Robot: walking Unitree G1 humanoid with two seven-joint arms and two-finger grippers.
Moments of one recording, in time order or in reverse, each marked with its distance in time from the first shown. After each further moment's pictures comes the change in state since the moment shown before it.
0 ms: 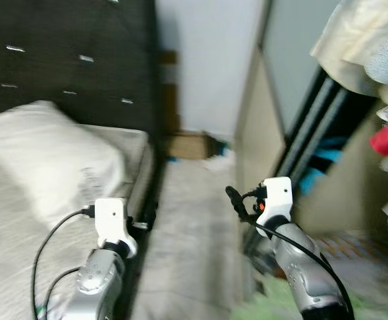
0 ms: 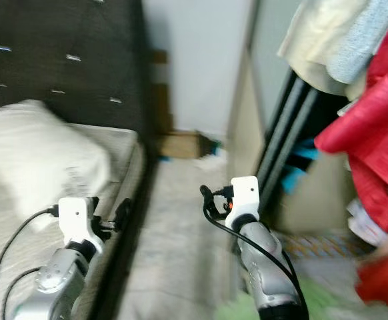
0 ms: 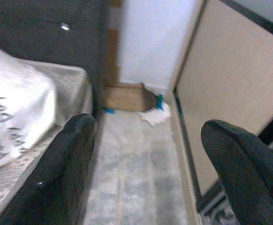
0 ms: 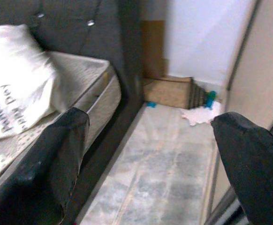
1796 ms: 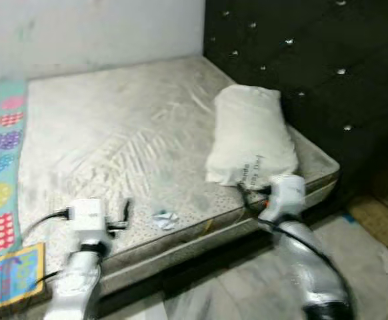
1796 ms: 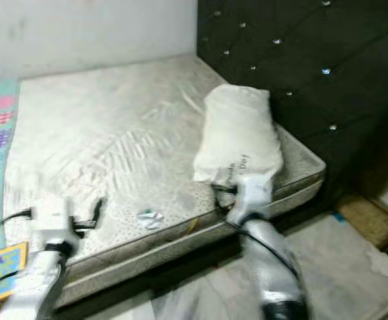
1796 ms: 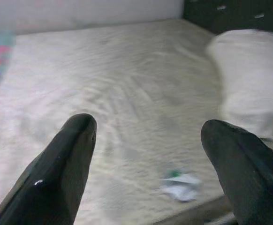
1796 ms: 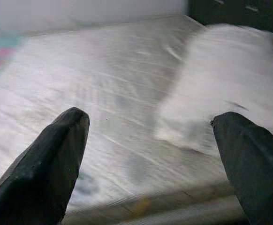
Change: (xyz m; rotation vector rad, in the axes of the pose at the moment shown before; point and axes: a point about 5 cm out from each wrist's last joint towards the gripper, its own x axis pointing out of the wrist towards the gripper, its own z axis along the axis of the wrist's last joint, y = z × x) left arm -0.011 0.043 0.007 0.148 -0.021 0.201; right arm 0.004 0.005 0.006 0.027 -0.064 0.010
